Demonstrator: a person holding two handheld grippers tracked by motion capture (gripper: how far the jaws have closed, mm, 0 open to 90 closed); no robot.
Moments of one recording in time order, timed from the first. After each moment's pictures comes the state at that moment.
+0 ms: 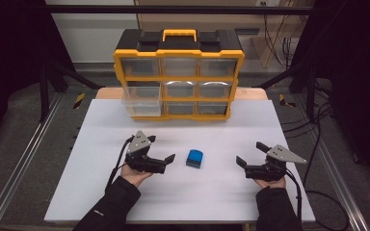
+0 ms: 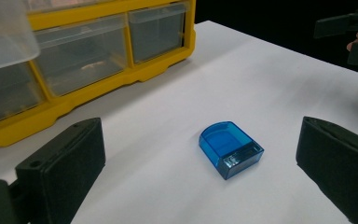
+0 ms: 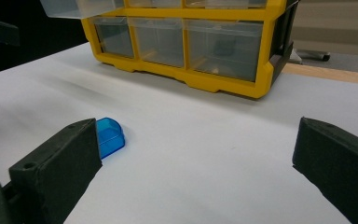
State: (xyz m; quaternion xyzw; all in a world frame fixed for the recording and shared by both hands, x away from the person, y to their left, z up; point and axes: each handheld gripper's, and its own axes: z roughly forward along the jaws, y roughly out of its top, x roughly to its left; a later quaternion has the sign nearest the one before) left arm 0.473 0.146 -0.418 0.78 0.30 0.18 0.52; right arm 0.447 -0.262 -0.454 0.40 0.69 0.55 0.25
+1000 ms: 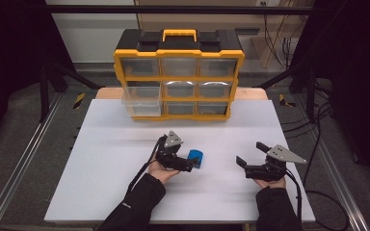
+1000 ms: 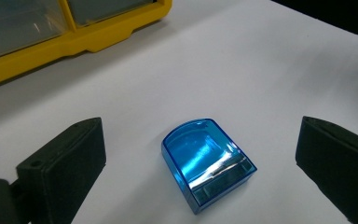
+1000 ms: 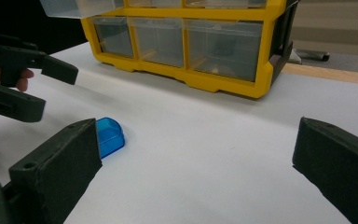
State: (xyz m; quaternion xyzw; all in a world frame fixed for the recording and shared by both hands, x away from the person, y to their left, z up) left arm 0.501 0.070 -0.449 0.82 0.32 0.14 0.46; right arm 0.447 -0.262 -0.454 0.39 0.69 0.55 0.25
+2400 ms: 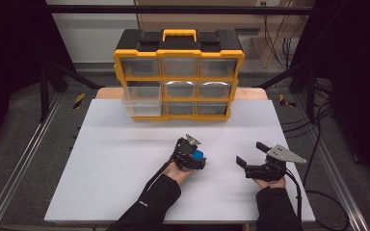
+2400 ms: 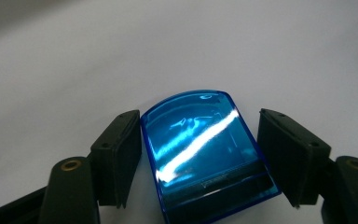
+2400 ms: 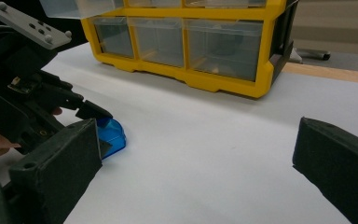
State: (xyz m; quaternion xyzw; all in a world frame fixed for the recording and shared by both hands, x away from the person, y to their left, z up) left arm 0.514 0.021 -0.474 0.85 0.40 0.13 0.34; right arm 0.447 -0.262 -0.454 0.40 0.69 0.55 0.25
